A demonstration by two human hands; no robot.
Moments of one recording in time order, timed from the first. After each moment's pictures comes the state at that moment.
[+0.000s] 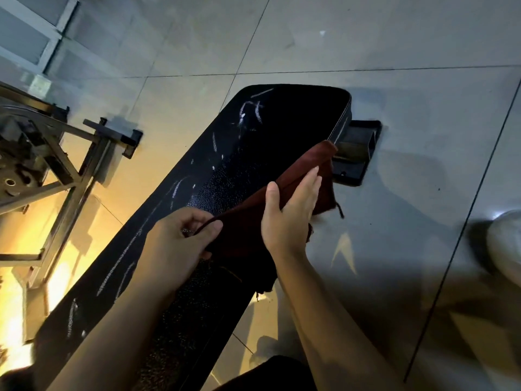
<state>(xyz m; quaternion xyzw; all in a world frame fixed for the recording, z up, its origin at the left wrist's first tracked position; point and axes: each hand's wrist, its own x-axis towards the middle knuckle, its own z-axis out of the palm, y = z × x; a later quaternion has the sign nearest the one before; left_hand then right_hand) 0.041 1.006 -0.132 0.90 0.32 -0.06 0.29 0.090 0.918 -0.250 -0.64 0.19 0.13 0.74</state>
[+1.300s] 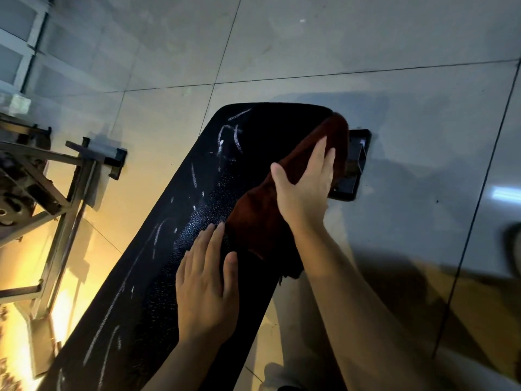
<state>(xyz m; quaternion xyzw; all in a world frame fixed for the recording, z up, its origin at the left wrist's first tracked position) 0.058 1.002 -0.209 0.99 0.15 -0.03 0.05 0.192 0.890 -0.277 -0.70 0.21 0.12 0.67</state>
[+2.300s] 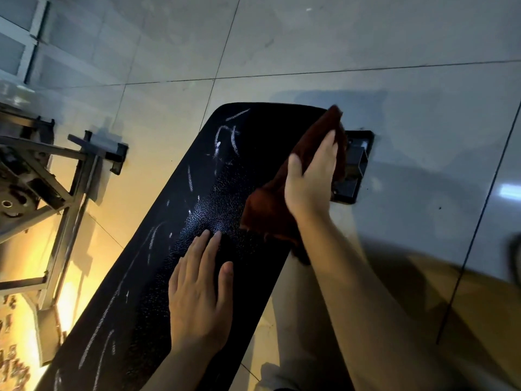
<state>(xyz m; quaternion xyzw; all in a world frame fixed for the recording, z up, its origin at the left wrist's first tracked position) 0.058 1.002 -0.209 0.99 0.15 -0.04 0.02 0.220 0.881 -0.286 -0.68 0.21 0.11 0.70</state>
